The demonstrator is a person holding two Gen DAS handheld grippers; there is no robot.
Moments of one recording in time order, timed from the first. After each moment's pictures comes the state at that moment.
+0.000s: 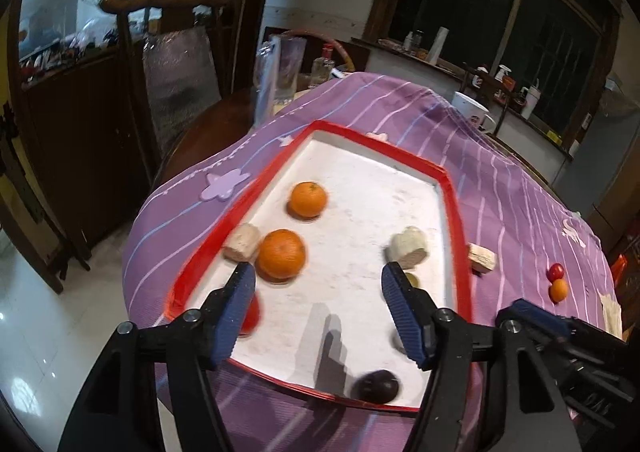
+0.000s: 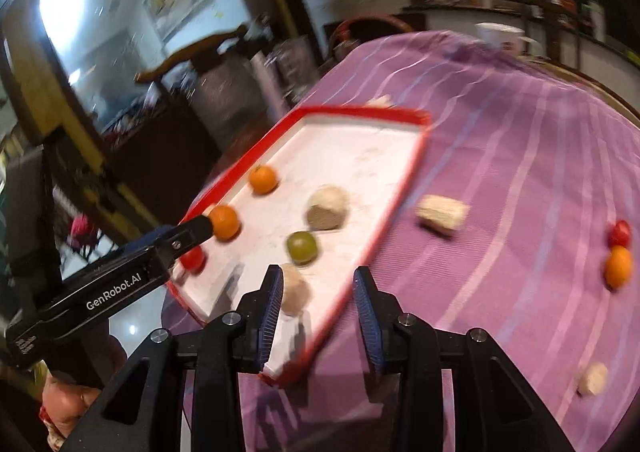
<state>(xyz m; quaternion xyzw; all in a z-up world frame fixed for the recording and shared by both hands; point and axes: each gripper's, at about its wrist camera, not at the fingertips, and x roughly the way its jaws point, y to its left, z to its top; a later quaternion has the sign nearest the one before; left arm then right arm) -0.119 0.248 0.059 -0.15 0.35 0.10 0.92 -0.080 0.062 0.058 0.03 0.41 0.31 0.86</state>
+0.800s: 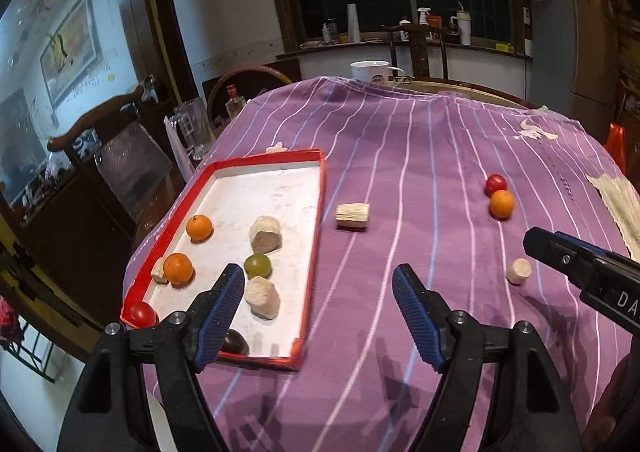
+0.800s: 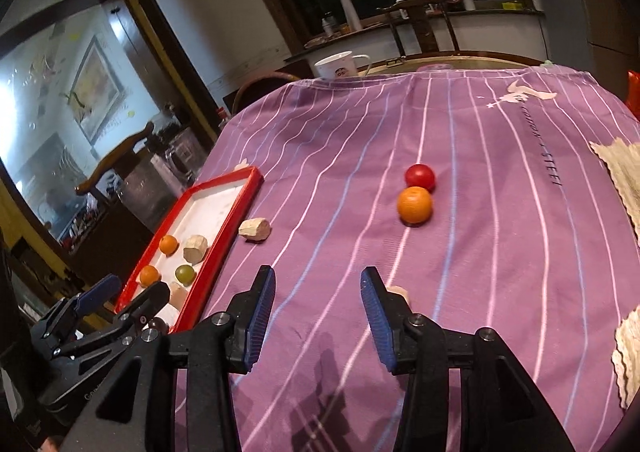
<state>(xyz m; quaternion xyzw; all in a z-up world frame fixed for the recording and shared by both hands) -0.140 0.070 0.090 0.06 0.34 0.07 0.93 -0.121 -0.110 0.071 0.16 0.36 0.17 0.90</state>
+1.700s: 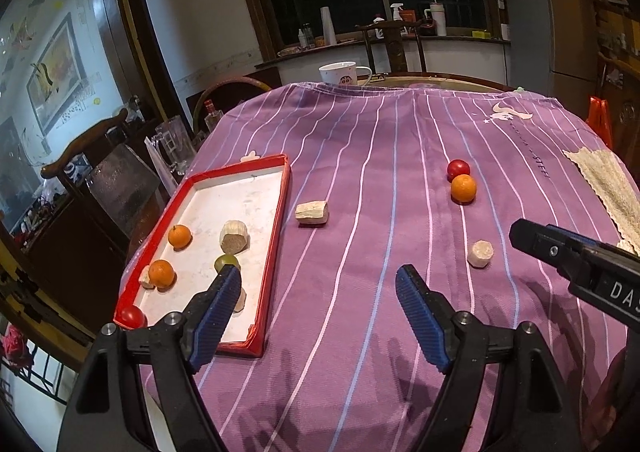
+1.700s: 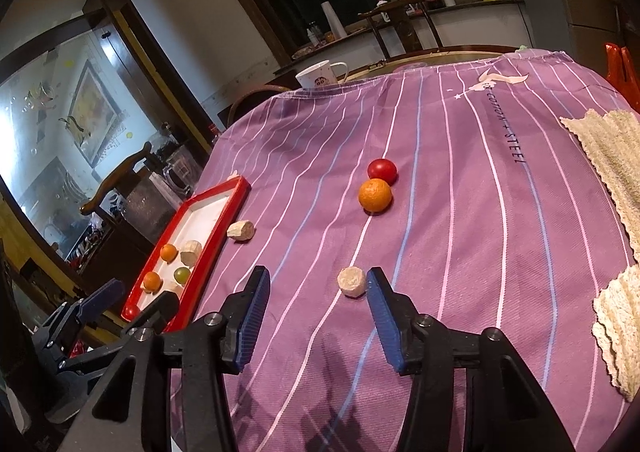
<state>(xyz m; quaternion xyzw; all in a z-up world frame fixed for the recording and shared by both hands) -0.152 0.031 0.089 0.09 0.34 0.05 0.93 -0.141 -0.148 0.065 0.19 0.36 0.16 0.90</state>
